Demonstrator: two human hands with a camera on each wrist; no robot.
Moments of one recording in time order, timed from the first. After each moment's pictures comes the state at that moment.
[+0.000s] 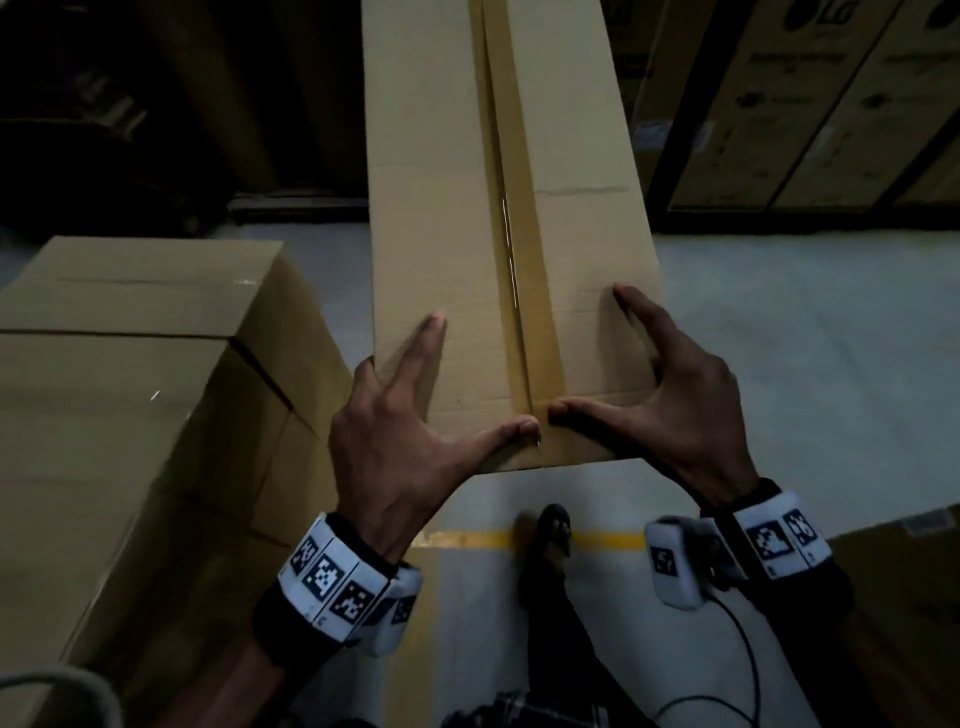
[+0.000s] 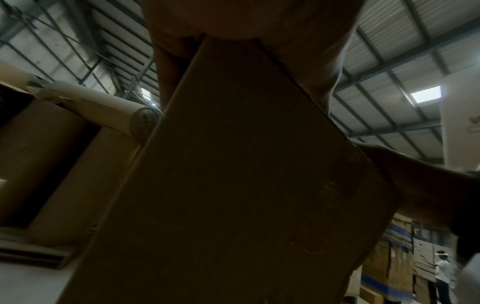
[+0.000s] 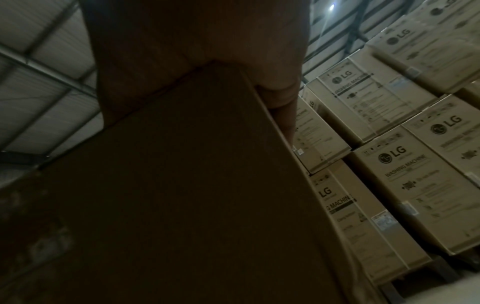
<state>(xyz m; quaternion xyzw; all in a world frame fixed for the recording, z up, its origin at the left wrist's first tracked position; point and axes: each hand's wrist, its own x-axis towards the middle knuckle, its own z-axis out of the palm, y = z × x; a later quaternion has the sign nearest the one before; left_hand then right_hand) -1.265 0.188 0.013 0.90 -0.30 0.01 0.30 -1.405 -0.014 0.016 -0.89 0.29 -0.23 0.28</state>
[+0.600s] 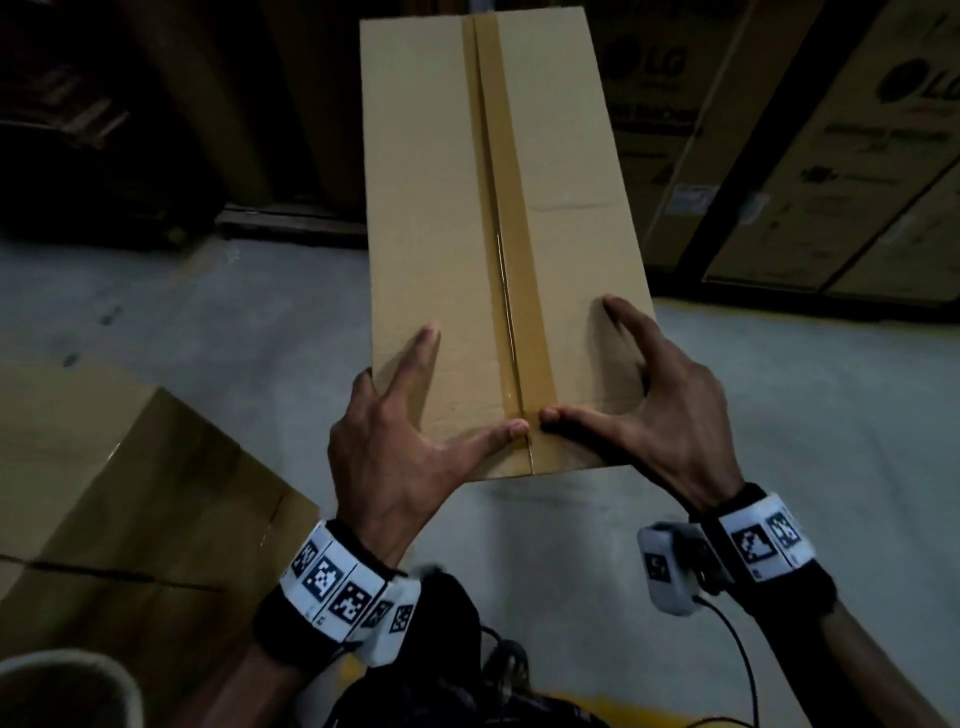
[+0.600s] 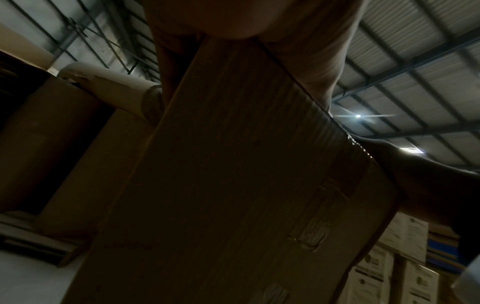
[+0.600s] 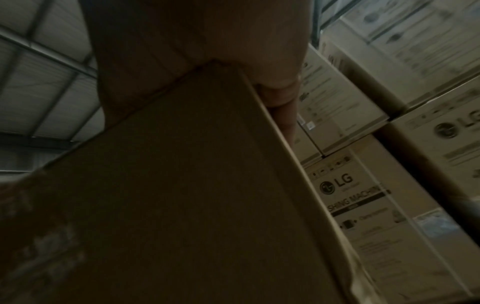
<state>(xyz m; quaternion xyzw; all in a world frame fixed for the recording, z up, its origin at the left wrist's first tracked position) -1.019 -0.168 0.006 0.92 -0.23 0.00 0.31 -1.136 -0.385 0.023 -0.91 0.24 -0.17 0.28</state>
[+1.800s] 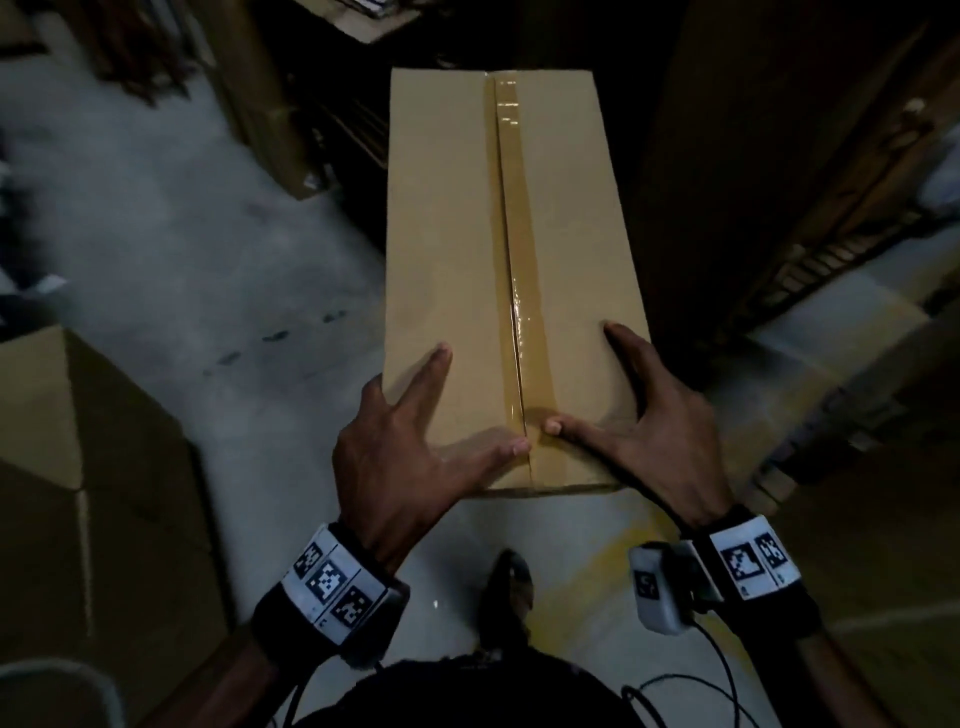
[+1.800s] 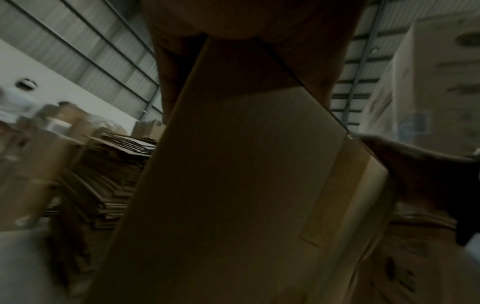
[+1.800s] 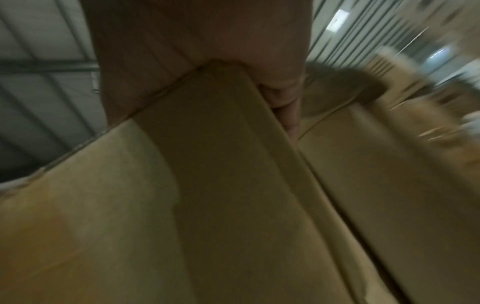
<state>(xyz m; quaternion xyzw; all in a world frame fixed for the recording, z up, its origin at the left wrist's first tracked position) -0.252 -0.316 -0.003 0.94 0.15 0.11 0.29 -0.182 -0.552 0.012 -0.93 -0.10 -0.02 0.37</state>
